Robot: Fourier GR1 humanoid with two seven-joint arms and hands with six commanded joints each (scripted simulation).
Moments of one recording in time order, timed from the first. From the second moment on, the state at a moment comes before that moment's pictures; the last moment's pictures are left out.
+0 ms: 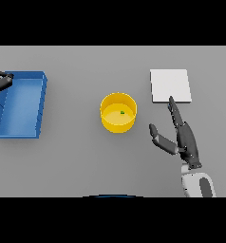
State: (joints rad) left arm -0.51 0.54 0.05 -1.11 -0.21 0.01 0.50; right arm 0.09 -0.06 0.15 -1.70 0.23 -0.01 -0.14
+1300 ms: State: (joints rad) left arm -0.46 0.53 0.01 -1.20 -0.15 -0.11 0.45; right arm -0.28 -0.36 0.41 -1.58 0.69 0.20 -0.07
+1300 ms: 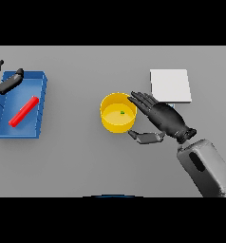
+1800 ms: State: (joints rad) left arm -0.44 0.55 0.03 -1.22 -0.13 -0.13 0.44; right arm -0.53 -0.37 0.59 -1.34 0.83 0.33 -0.18
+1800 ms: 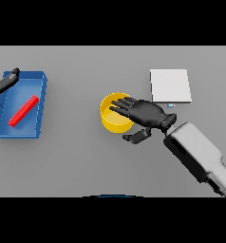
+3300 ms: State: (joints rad) left arm -0.46 0.57 0.02 -1.18 -0.15 -0.15 0.41; right arm -0.71 -0.32 0.69 -1.13 0.85 0.51 -0.20
